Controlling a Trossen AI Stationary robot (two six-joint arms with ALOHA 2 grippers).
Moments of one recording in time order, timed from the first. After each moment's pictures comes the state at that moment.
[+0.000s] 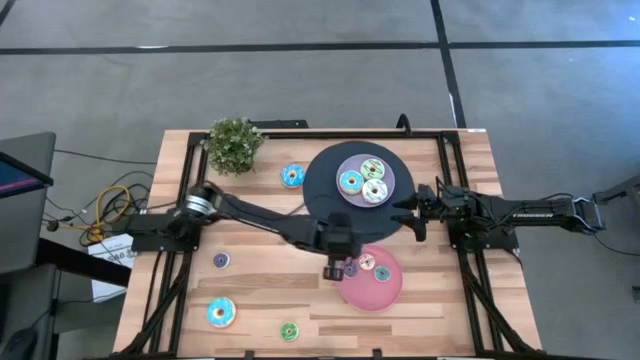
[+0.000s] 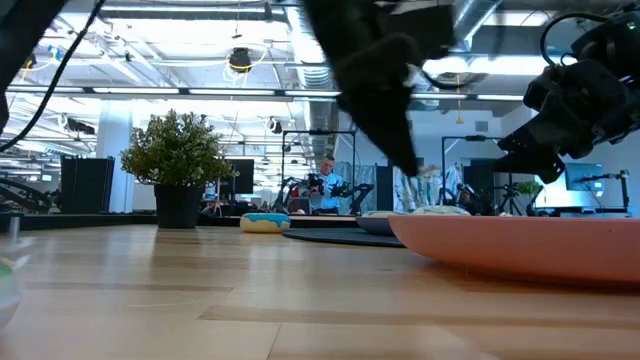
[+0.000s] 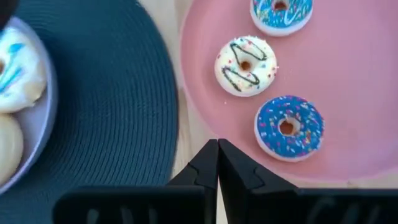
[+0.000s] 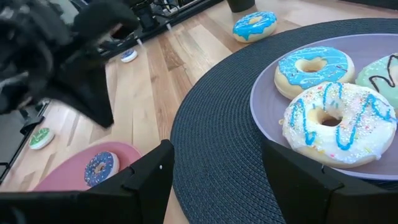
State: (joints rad) left arm -0.20 2.16 1.76 -0.62 -0.21 0.04; right arm -0.12 0.37 0.04 -0.04 -0.03 0.35
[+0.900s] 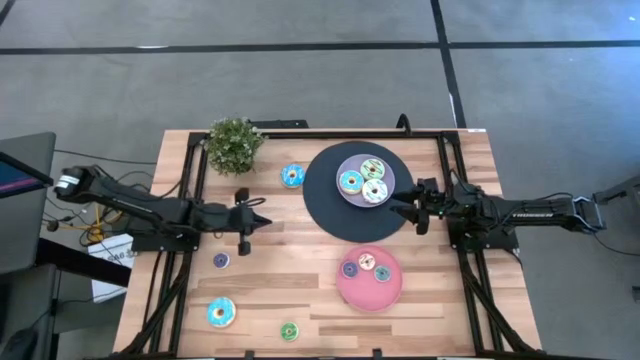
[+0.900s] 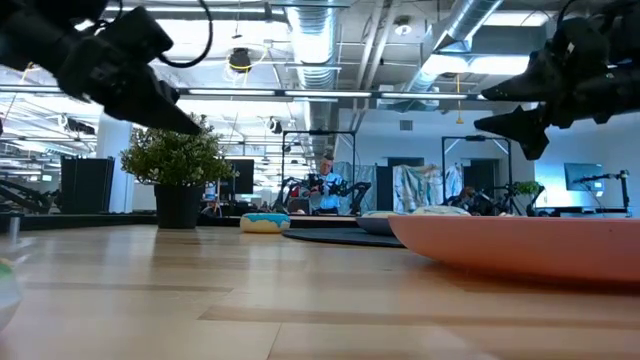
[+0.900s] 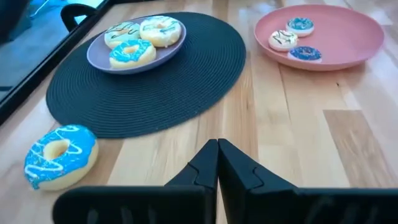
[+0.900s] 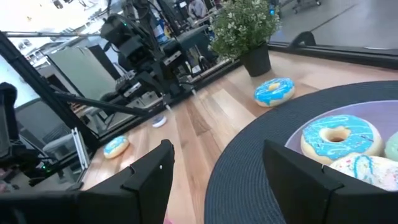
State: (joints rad) left arm -0.18 0.86 0.30 0.12 -0.32 -0.03; right arm -0.12 0.38 0.04 0.23 0.00 0.44
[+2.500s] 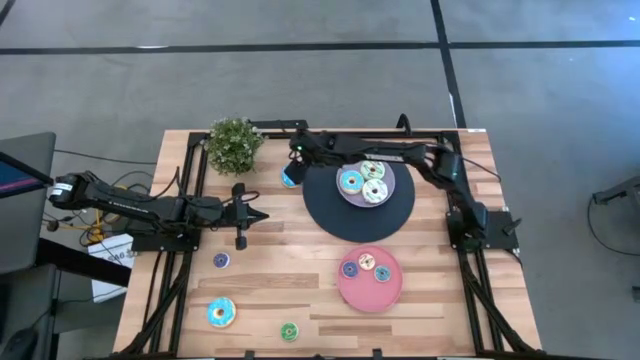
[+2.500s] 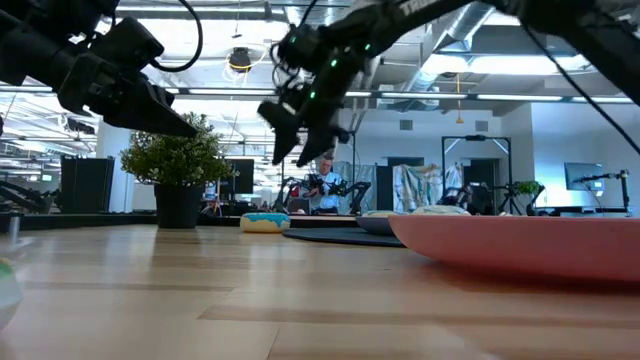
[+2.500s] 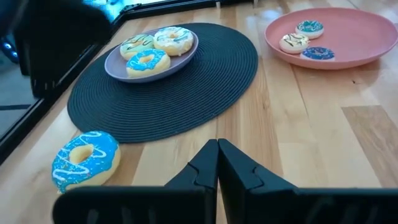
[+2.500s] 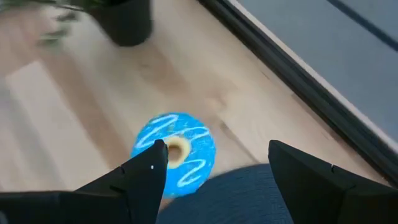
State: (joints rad) left arm -0.10 0.76 0.22 0.17 -0.27 0.07; right arm -0.28 2.20 1.89 -0.59 0.23 0.24
